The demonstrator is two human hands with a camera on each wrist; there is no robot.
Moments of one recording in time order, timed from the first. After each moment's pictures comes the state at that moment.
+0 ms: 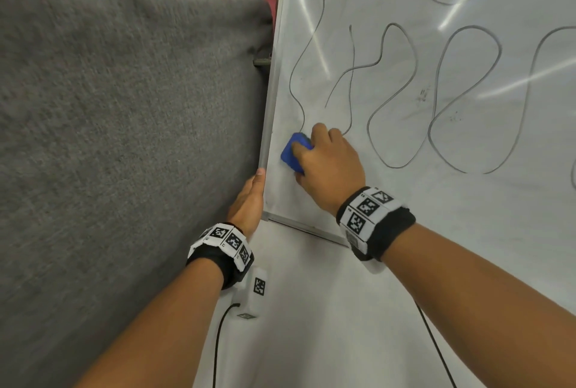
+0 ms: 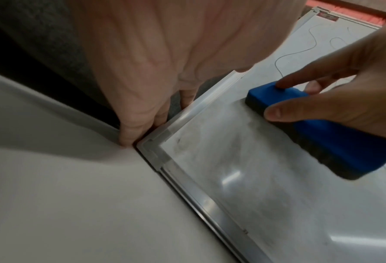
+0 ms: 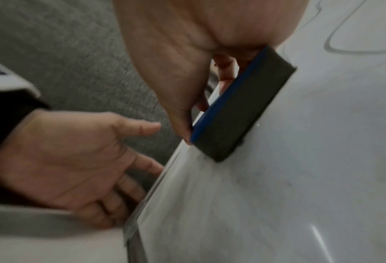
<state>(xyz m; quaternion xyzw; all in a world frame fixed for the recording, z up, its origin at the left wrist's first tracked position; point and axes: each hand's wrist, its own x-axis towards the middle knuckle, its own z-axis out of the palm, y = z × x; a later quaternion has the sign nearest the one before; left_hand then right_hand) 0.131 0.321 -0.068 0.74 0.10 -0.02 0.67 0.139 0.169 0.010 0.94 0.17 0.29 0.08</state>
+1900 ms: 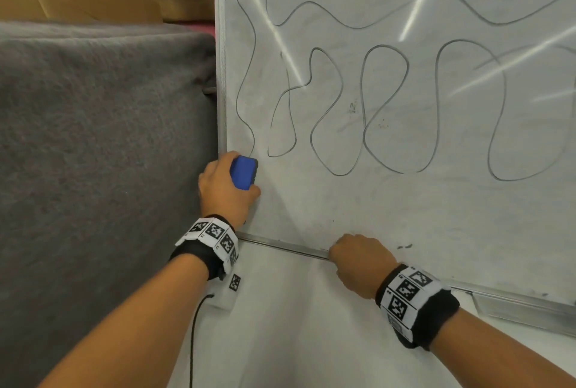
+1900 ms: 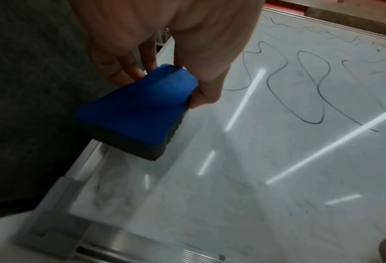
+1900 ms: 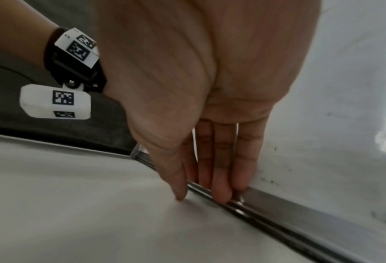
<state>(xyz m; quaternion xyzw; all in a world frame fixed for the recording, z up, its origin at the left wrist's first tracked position) 0.151 0.288 -0.022 0.86 -0.02 0.27 0.42 0.061 0.046 -0.066 0.98 0.15 -0.05 0.12</state>
